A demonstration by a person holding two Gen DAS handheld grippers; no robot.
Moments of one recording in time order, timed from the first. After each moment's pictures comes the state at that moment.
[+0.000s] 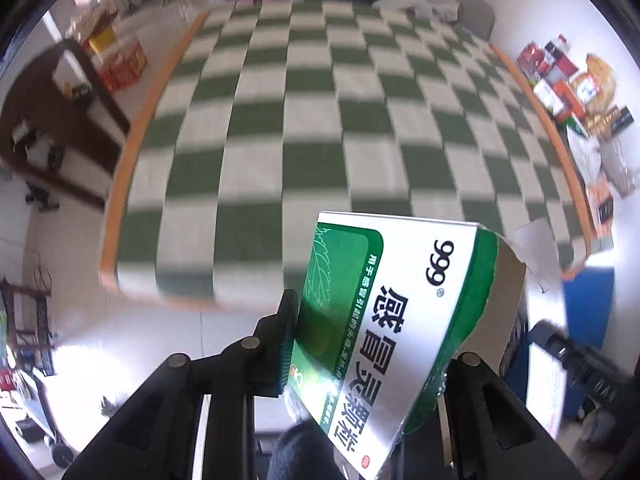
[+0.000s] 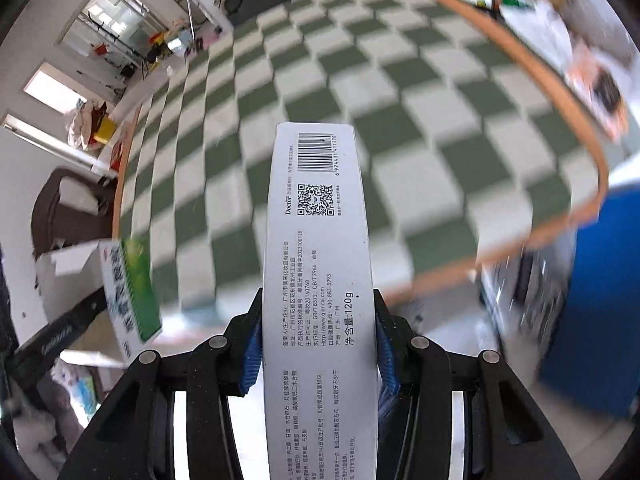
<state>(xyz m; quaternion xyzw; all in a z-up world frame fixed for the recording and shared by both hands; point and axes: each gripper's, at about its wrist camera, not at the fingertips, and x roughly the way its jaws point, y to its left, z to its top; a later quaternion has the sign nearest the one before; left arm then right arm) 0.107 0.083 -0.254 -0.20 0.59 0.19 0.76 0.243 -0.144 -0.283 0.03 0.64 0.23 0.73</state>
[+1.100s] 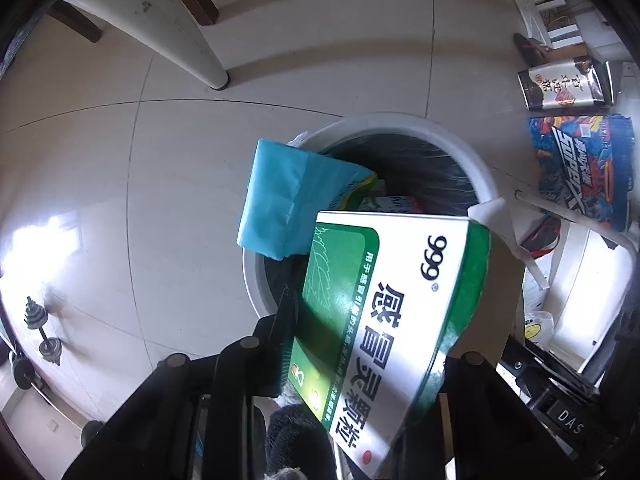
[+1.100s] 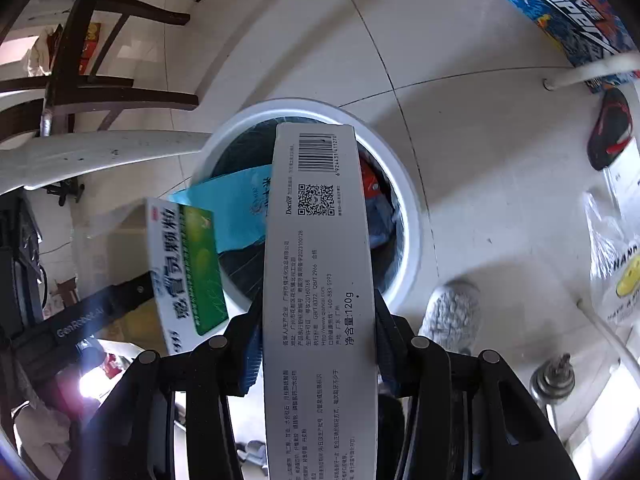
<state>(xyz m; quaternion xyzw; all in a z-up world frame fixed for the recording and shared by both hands) 0.010 0.074 -0.750 -0.32 0.73 0.19 0.57 0.090 -0.115 -0.827 0.01 0.80 0.23 0.55</state>
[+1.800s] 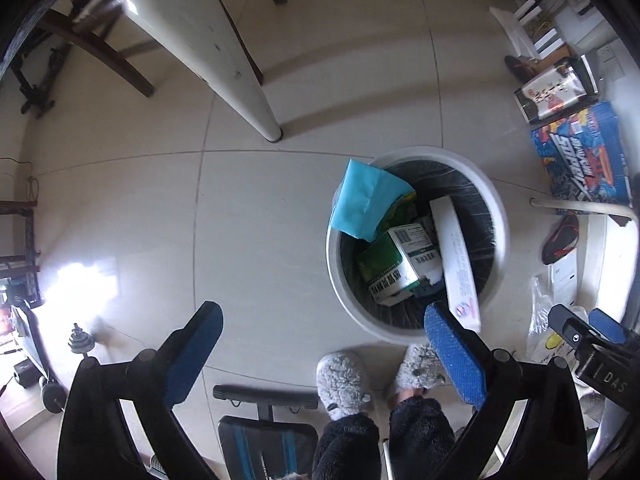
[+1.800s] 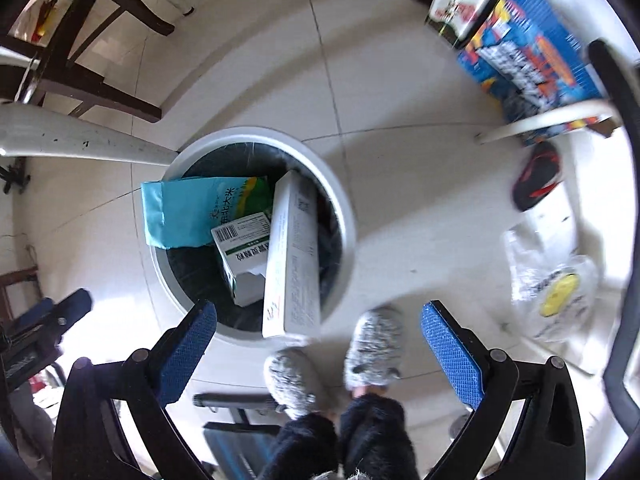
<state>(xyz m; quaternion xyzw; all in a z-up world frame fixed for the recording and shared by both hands) -0.044 0.070 -0.643 -0.22 0.69 0.24 0.64 0.074 -0.124 -0.747 -0.12 0.73 0.18 0.65</state>
